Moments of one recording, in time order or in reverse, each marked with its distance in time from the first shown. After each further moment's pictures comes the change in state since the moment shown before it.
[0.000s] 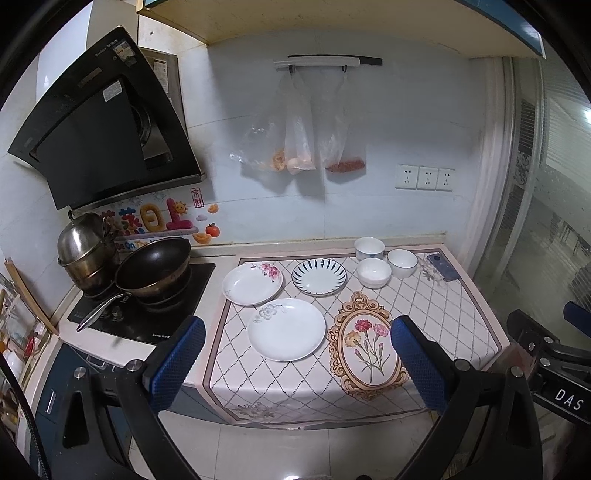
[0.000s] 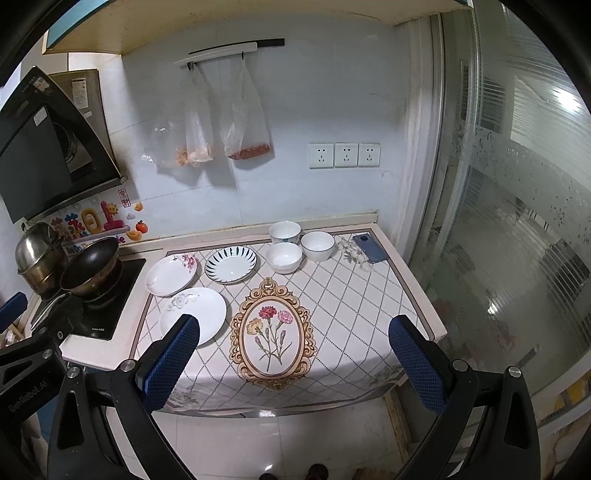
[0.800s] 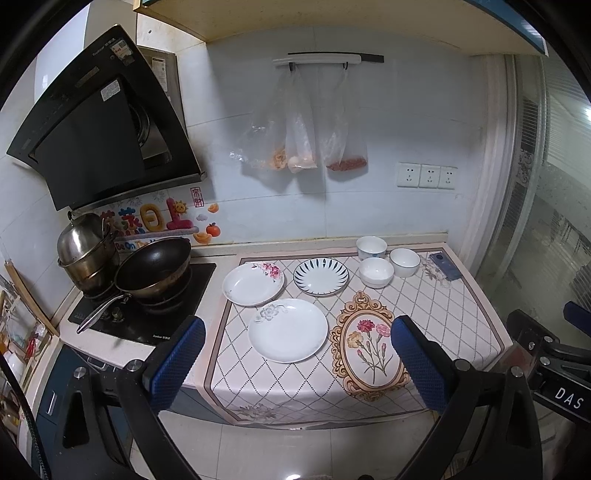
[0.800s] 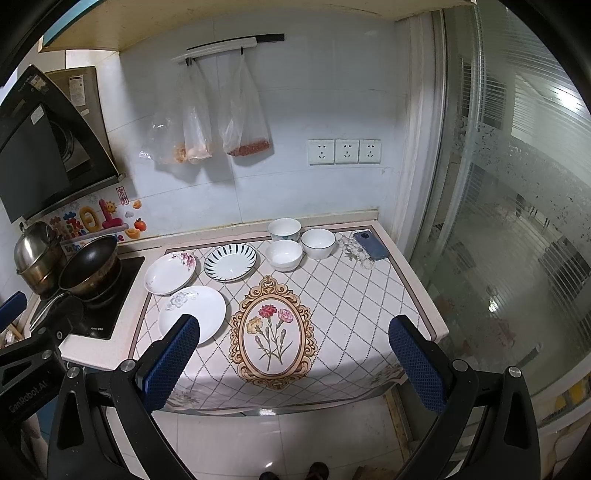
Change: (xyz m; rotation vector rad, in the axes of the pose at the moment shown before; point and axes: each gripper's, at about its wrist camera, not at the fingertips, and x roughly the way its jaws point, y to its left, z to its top) left arm 0.007 0.002 0.004 0.000 0.006 0.003; right arm 0.005 0.000 0.003 0.005 0.011 0.001
